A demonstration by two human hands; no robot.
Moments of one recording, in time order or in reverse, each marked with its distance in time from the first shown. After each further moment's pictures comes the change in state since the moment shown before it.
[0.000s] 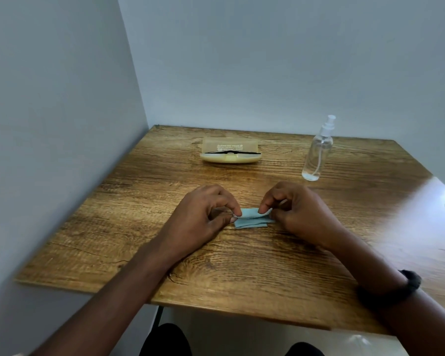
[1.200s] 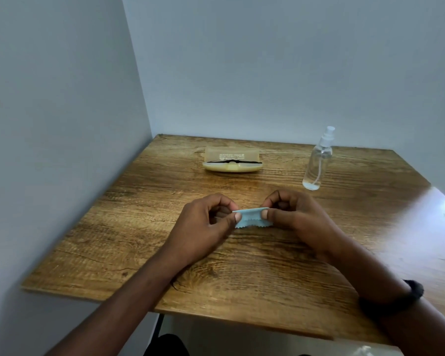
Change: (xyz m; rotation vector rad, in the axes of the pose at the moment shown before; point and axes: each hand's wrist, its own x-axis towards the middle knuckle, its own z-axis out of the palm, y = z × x) left_hand -0.003 0.006 0.006 -0.314 0.107 -0.271; right_hand 0.000 0.001 0.003 0.477 -0.022 0.080
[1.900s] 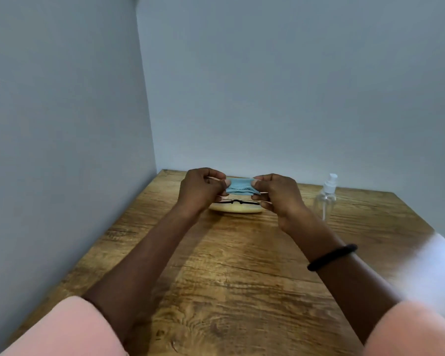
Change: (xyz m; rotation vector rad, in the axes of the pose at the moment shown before) left_hand 0.137 0.020 -0.037 -0.280 0.244 -0.170; right_hand 0.124 -0.053 0.008 0.321 0.364 0.129
